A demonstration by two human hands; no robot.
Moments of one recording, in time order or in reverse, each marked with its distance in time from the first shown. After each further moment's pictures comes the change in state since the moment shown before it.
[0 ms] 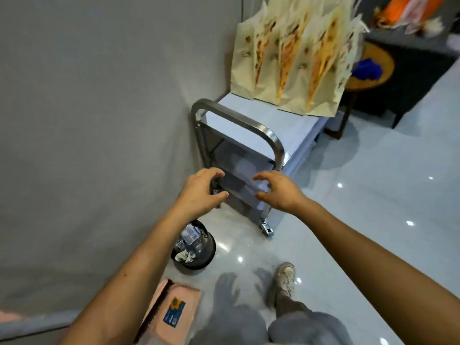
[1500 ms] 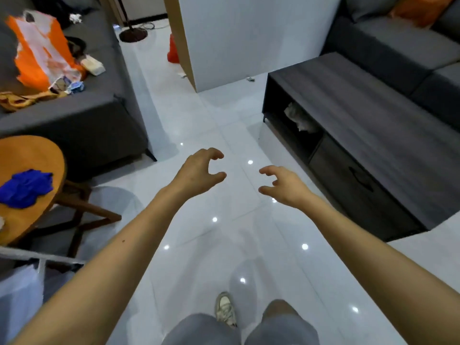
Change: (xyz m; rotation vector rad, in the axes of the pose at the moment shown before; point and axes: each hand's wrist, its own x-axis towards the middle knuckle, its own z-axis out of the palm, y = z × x) left_hand 0.416 0.834 0.528 0.112 -0.616 0.801; right_hand -0.202 0.765 -0.515 0.478 0.698 0.869
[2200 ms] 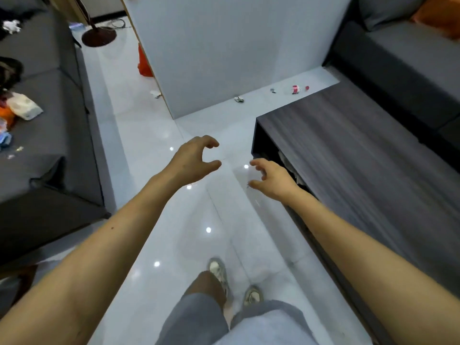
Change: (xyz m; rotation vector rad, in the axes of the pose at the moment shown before) left_hand 0.577 0.059 -0.042 0.021 -0.036 0.026; right_hand 0.516 0.010 -0.239 0.036 -0.011 0.003
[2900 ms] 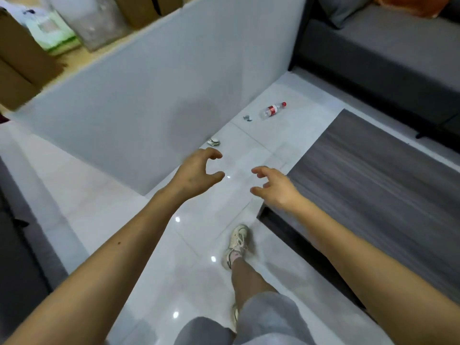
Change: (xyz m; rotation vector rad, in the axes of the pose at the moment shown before) left_hand 0.550 -0.043 -0.081 0.038 -0.263 0.191; right_hand 0.470 -0.052 -0.148 0.222 0.171 0.272
